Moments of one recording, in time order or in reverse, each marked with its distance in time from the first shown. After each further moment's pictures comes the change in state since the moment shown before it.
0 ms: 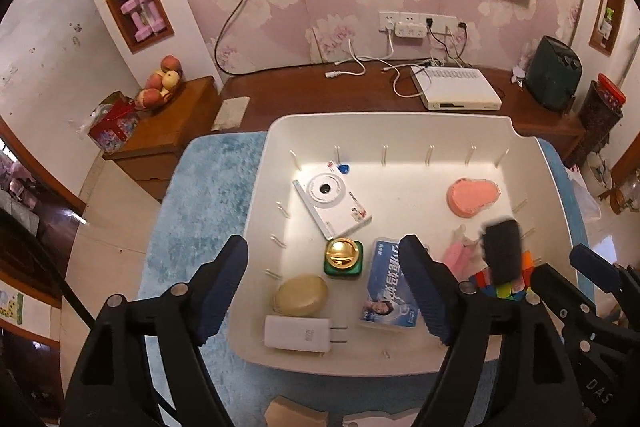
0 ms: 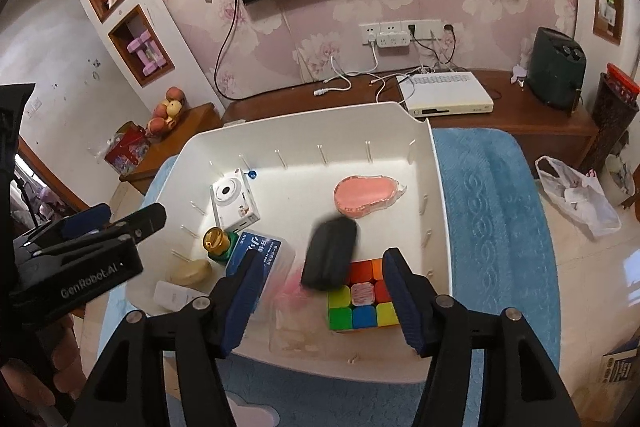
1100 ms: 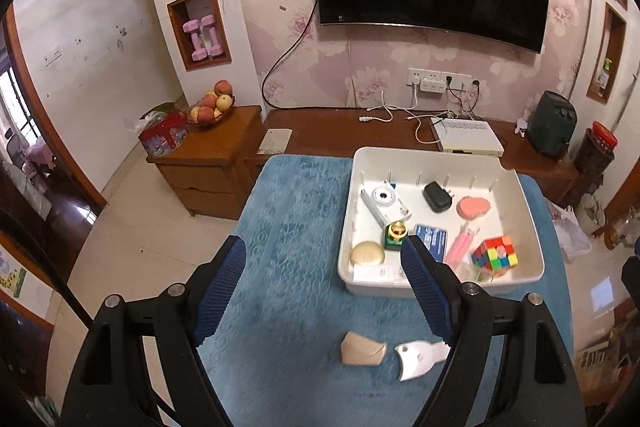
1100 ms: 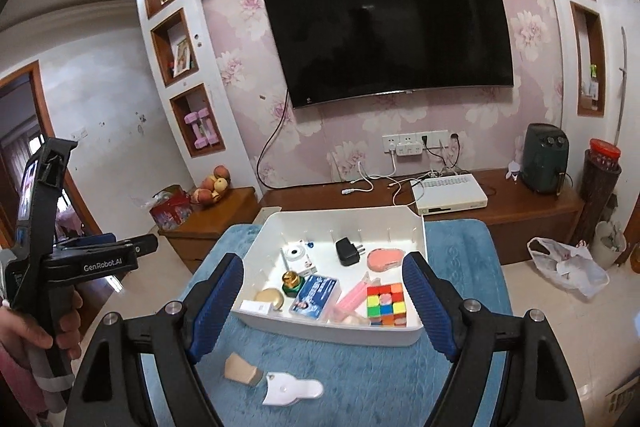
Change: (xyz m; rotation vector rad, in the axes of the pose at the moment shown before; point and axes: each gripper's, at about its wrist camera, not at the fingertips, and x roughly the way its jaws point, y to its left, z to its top) left arm -0.138 0.089 -0.057 -0.094 -0.158 0.018; right arm -0.184 0.049 -0.068 -0.099 -0.378 0.045
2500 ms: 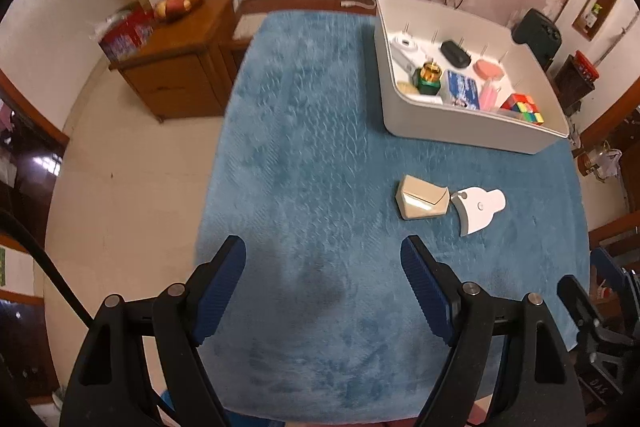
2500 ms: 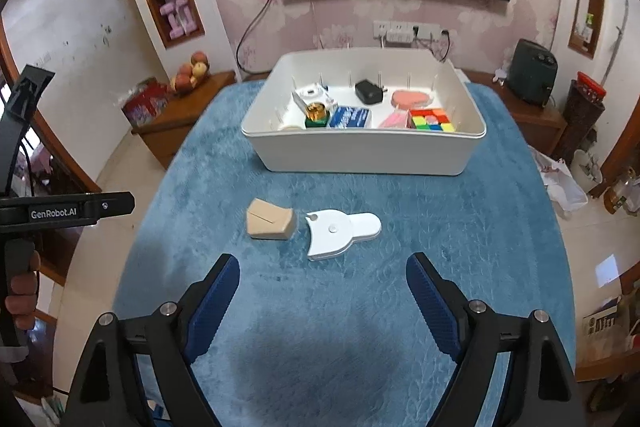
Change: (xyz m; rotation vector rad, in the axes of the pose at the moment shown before) left arm 0.059 0.080 -0.104 0.034 0.394 -0.155; right arm 0.032 0.099 -0.131 0.000 0.388 -0.140
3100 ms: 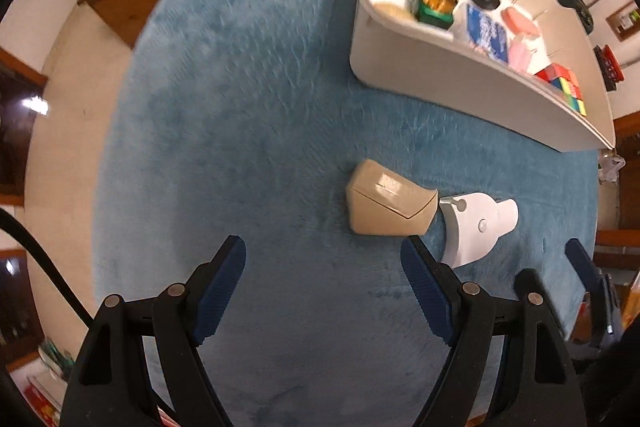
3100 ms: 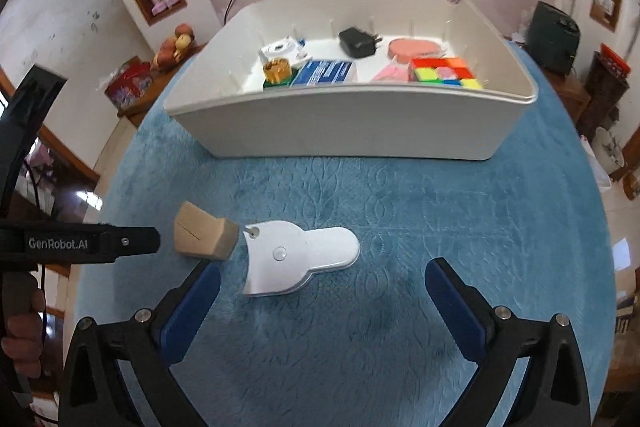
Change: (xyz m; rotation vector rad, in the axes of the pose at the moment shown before) left arm 0.111 -0.057 0.028 -0.114 0.278 -0.044; right arm 0.113 -0.044 0.018 0.008 0.128 0.049
